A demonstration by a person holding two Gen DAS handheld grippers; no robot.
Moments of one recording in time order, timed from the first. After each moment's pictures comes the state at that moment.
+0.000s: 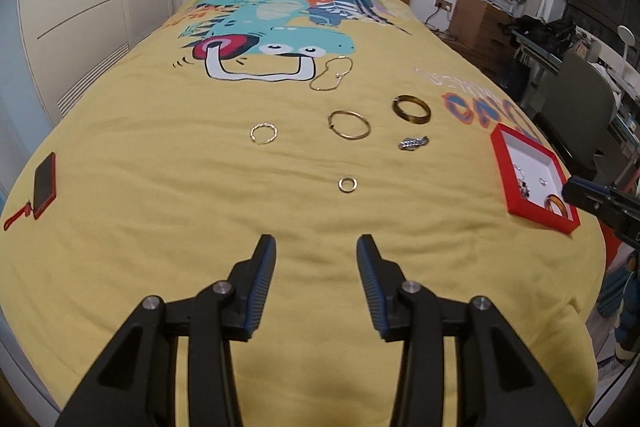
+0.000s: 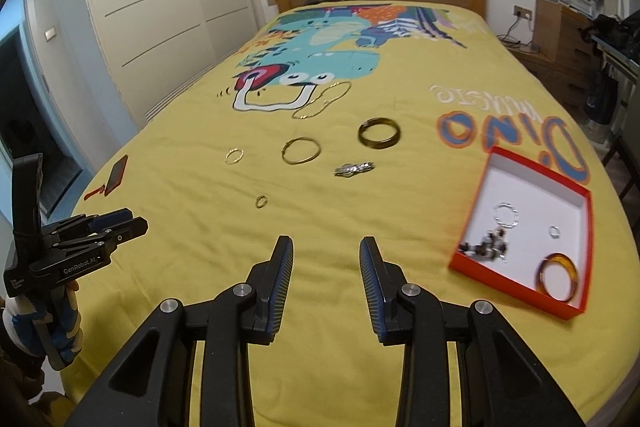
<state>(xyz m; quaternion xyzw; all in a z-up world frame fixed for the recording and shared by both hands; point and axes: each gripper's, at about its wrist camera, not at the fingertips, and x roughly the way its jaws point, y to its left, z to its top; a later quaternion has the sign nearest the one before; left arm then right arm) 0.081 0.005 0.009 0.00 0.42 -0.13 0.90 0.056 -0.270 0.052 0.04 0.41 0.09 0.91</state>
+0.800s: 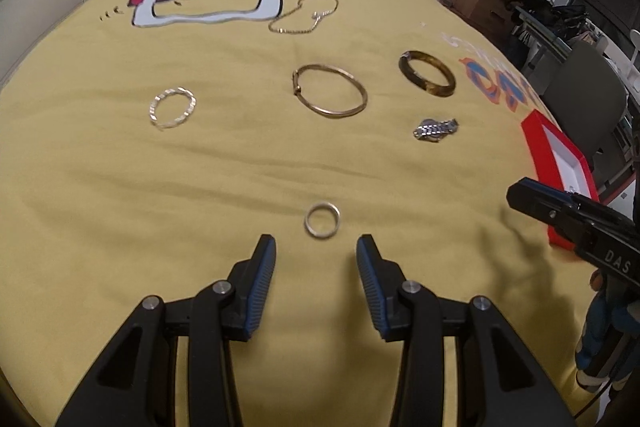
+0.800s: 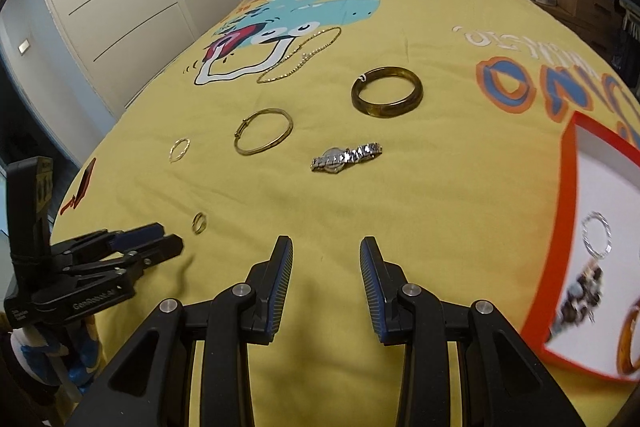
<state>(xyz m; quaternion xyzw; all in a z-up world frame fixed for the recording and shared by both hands) 0.210 -0.060 -0.092 -0.02 0.49 -0.17 0.85 0.186 -0.274 -0.053 0.08 0.46 0.10 0.88</state>
